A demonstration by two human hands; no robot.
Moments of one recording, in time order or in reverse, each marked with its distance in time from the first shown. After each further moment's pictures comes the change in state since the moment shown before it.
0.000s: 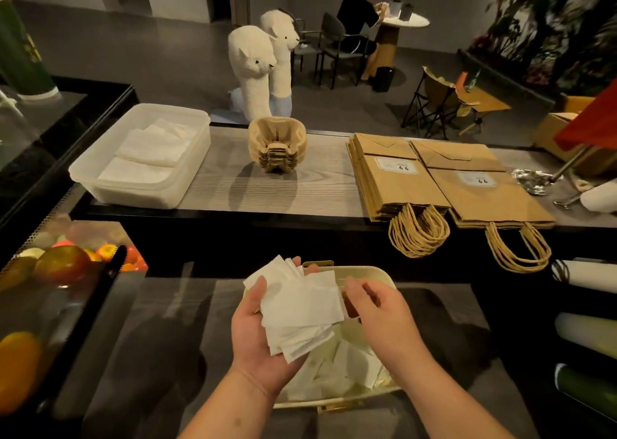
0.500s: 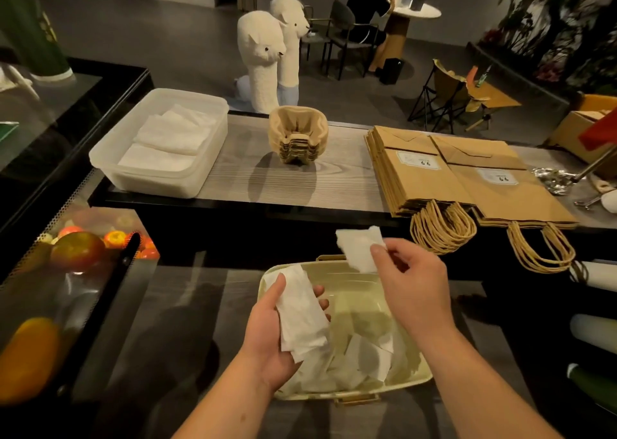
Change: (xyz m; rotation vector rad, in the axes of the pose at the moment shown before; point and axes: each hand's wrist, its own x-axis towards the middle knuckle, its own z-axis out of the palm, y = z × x) left_hand -0.003 0.024 -0.027 0.332 0.339 -0.059; right_hand 0.023 -0.024 0.002 -0.160 0.323 -0.382
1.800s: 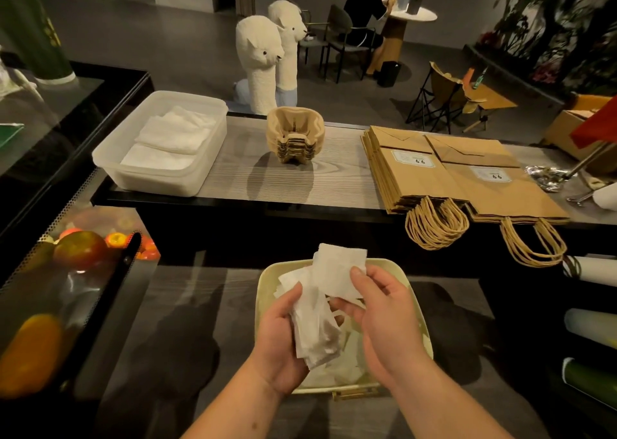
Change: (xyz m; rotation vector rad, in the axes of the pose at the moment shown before) left_hand -0.013 -0.018 0.010 0.033 -0.071 -0.007; right_hand -0.049 -0.025 0.020 0.769 -0.098 0.532
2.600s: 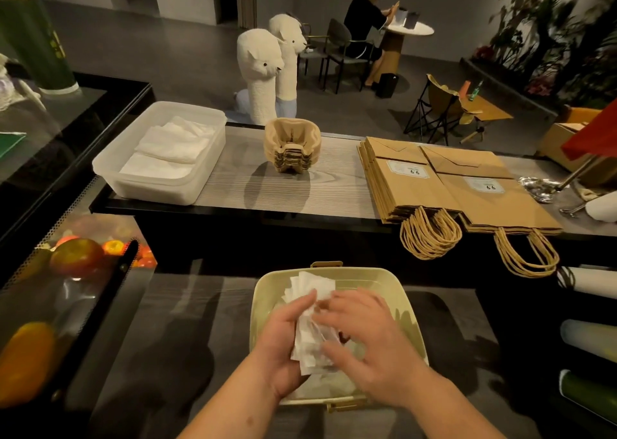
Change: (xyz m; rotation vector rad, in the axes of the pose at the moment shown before) left_hand 0.002 0.006 0.012 0.086 -0.120 -0.123; right_hand 0.021 0.025 -0.053 -1.055 -0.510 -0.851
